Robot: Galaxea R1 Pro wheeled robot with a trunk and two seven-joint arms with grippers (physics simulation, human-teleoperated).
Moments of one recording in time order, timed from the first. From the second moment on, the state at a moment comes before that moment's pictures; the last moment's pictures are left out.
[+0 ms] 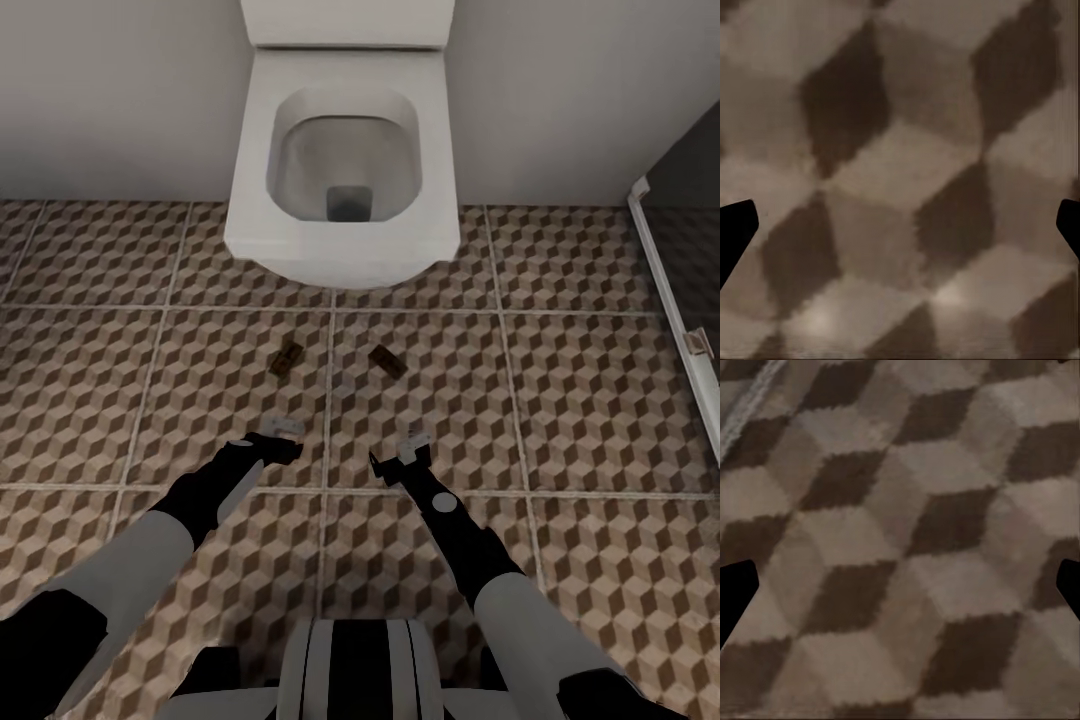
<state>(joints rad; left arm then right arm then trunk) -0.97 0.08 -0.53 -0.65 0.37 0.43 0.11 -0.78 0.17 0.10 -0.63 0.31 -0.13 0.09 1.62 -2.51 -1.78</state>
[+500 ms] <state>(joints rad) -0.97 0.07 -0.53 -0.67 0.37 0.43 0.11 -0.78 0.17 0.10 -0.64 0.31 -0.13 0.09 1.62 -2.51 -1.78</state>
